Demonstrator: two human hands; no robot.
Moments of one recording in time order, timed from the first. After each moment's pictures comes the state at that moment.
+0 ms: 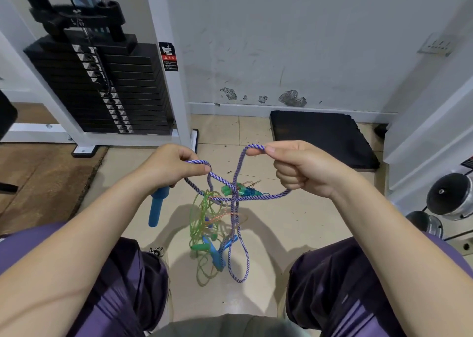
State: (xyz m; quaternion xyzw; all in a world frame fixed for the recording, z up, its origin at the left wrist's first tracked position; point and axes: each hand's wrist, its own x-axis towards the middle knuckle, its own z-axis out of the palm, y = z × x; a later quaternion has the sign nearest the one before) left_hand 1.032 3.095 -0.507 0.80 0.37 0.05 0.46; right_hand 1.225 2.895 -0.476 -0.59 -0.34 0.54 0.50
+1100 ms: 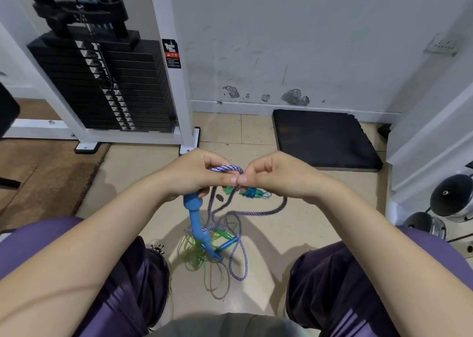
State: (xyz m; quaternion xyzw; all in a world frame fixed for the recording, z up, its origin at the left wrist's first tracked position) left_hand 1.042 3.061 -0.501 0.77 0.20 0.00 0.61; right_hand 1.190 2.908 -0.474 -0.70 -0.46 0.41 0.34
